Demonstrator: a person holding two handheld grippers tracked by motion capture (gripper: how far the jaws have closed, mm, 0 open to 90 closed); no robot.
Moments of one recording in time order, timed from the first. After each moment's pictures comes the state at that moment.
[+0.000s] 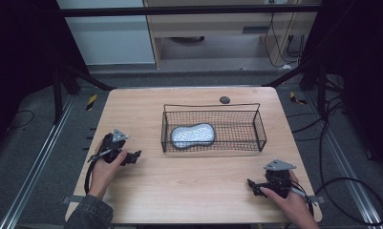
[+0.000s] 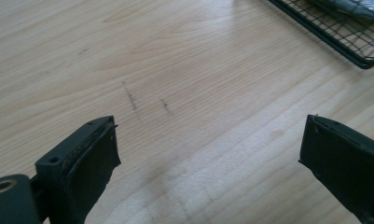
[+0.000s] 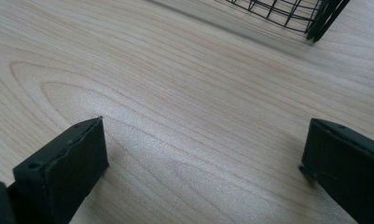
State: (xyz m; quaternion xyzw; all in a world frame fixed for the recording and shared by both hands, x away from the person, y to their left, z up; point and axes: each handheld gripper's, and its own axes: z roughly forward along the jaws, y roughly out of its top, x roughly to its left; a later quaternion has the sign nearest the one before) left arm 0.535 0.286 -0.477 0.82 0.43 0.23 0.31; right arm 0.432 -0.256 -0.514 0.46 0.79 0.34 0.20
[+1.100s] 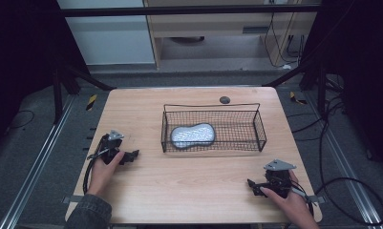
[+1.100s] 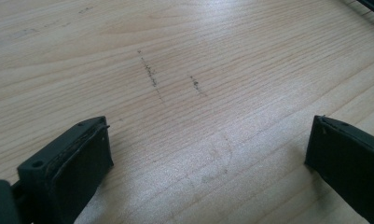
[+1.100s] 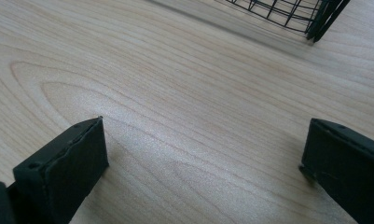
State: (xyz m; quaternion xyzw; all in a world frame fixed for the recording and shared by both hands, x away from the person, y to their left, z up) left arm 0.553 0.305 -0.507 0.81 0.45 0.20 0.33; right arm 0.432 -0.256 -0.514 0.46 0.79 0.34 0.20
